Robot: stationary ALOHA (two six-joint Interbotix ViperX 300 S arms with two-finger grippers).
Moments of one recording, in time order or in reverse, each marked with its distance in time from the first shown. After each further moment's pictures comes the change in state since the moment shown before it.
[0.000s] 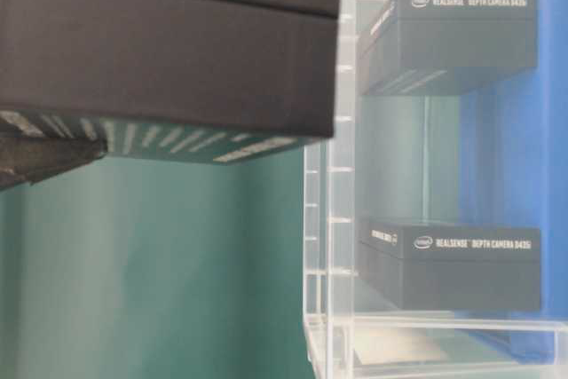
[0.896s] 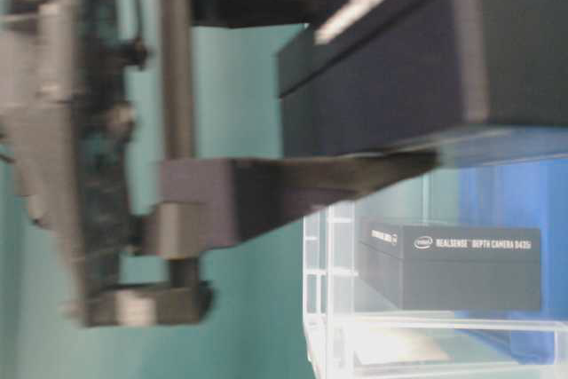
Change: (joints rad) left arm 0.000 -0.005 0.005 0.000 0.002 0.003; right arm -0.002 0.057 0.299 0.038 -0.279 0.037
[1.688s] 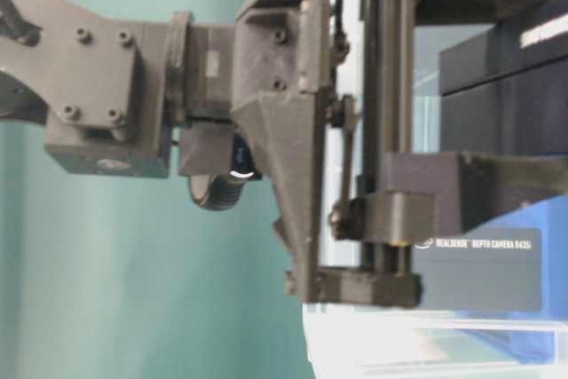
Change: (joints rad) left arm -0.002 -0.002 0.002 0.000 0.000 0.006; right arm -0.023 0.000 0.224 0.071 -0.299 -0.005
